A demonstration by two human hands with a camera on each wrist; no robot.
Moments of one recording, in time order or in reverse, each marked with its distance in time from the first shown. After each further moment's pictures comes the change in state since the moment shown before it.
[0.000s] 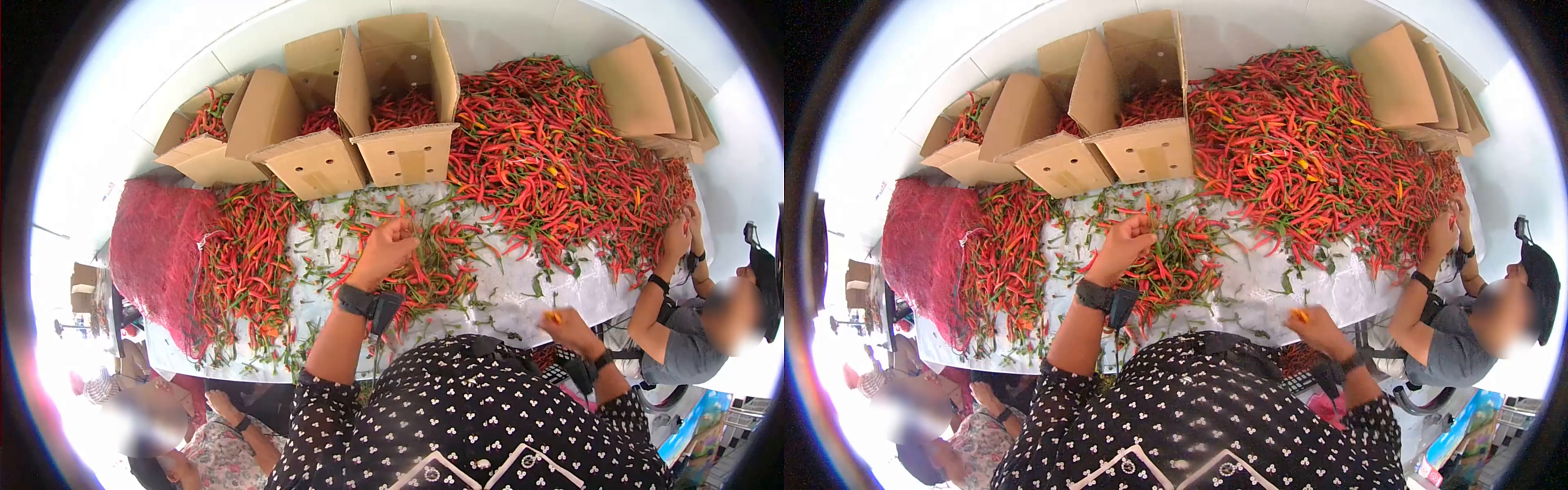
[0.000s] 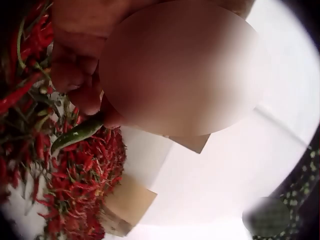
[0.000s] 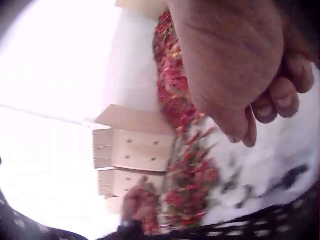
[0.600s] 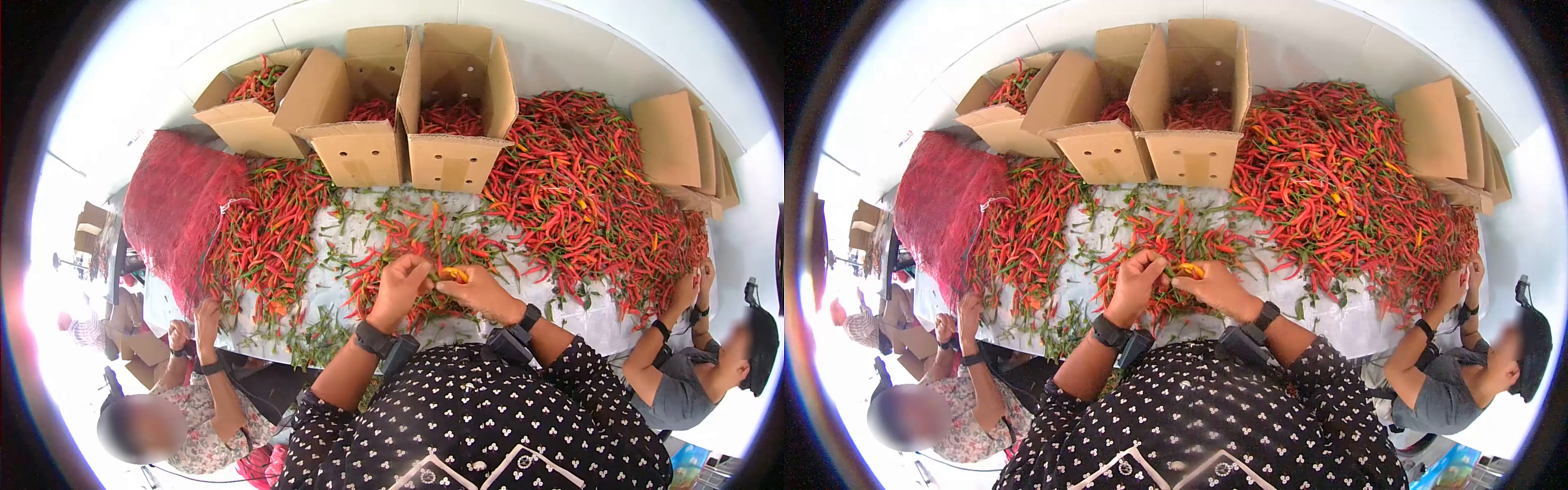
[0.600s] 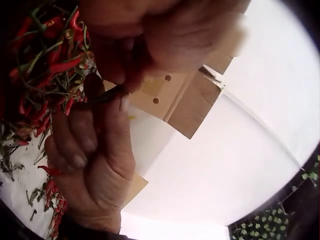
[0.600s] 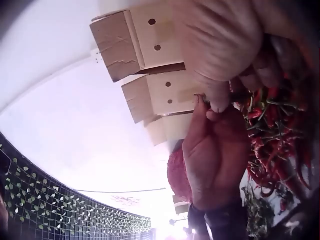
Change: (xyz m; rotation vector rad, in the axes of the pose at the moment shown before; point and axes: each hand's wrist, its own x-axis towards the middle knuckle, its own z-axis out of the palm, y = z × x) left_hand -0.070 -0.004 0.015 -0.553 0.217 -0.094; right_hand 0.094 -0.199 0.068 0.330 -0.271 -0.360
